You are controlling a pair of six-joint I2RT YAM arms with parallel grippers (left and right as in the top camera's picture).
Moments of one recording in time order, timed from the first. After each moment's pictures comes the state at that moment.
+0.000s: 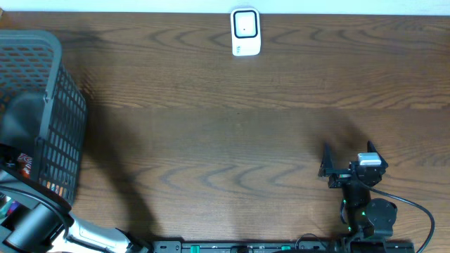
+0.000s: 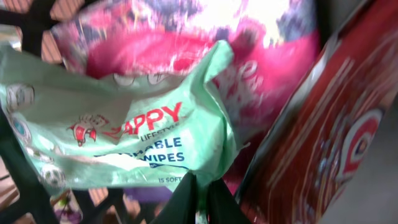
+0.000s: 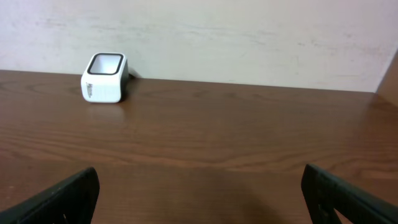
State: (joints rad) left arm 0.92 1.87 1.50 -1.15 -0.25 -0.40; right arm -0.03 0.01 0.01 -0.07 -0.06 -0.04
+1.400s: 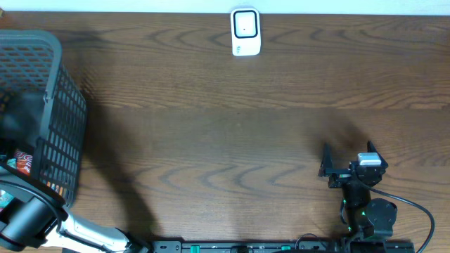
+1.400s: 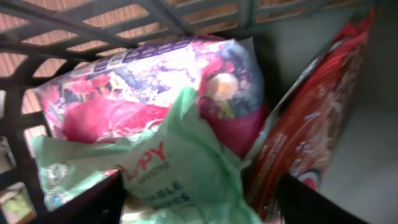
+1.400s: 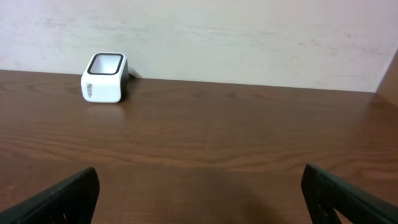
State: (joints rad) left arm 0.92 1.94 1.59 -1.09 -0.22 -0.43; right arm -0.03 0.01 0.01 -0.07 -0.06 -0.04
